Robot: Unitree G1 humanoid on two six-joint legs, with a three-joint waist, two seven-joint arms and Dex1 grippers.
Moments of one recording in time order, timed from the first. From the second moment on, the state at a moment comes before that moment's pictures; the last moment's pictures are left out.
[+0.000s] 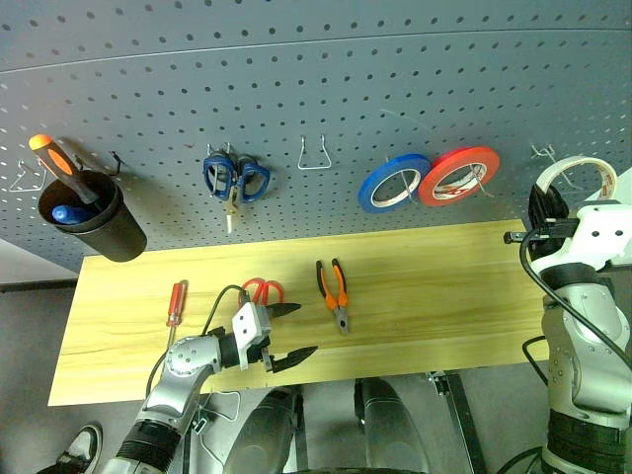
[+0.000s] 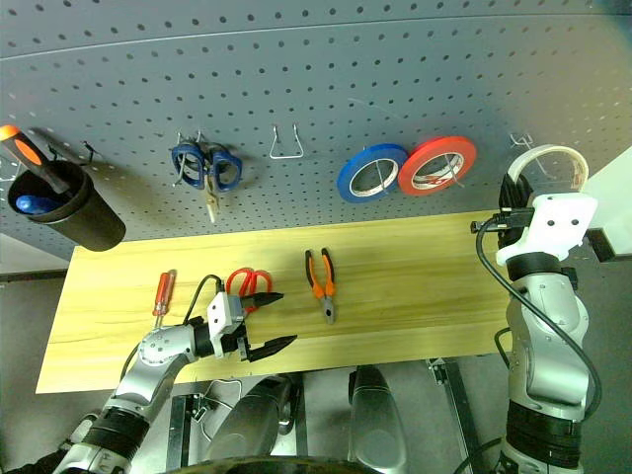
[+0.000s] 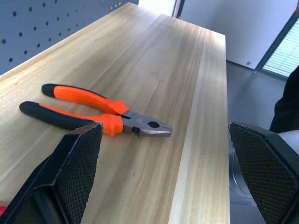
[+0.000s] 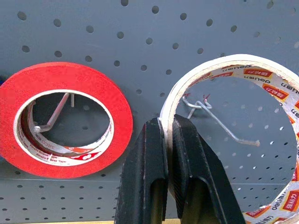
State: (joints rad) left arm -0.05 0.38 -0.18 0.22 -0.23 -0.26 -1.04; right arm -0.09 -0.37 -0.40 -0.38 0.22 0.20 0.16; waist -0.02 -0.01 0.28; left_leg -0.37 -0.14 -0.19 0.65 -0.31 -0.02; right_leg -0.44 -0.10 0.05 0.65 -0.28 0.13
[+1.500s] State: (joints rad) left arm -0.01 0.33 -0.13 0.03 -0.41 -0.23 -1.07; right arm -0.29 -0.42 -0.40 0.12 0.21 -0.06 0.25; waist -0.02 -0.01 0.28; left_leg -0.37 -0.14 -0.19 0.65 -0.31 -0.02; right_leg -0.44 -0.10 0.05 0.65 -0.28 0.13
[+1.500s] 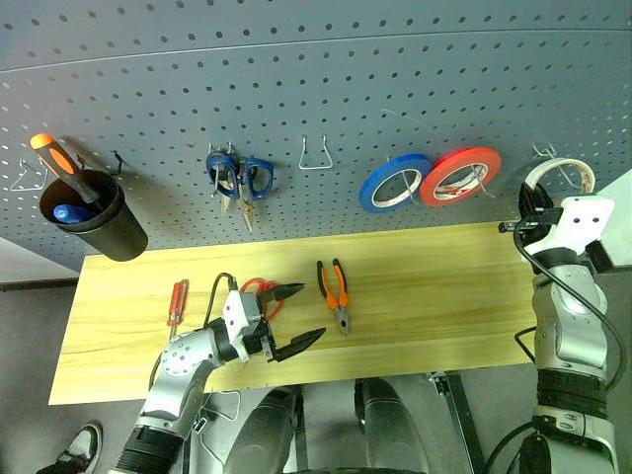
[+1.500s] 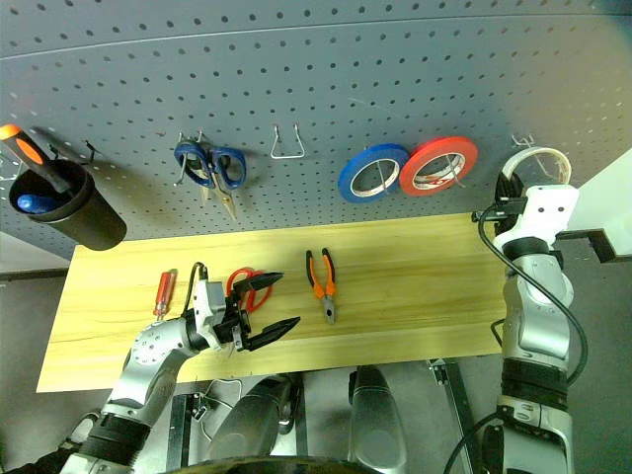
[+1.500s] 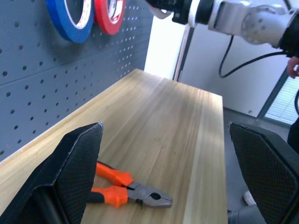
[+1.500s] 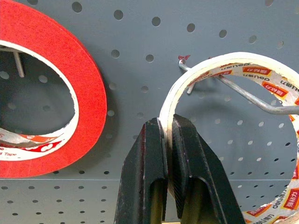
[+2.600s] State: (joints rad) left arm 0.00 0.33 -0.12 0.00 -0.43 -0.22 -1.08; right arm -0.33 -0.44 -0.36 0.21 0.20 -0.06 0.25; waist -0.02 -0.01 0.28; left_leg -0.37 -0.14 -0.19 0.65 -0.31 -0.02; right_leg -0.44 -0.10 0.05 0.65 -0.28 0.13
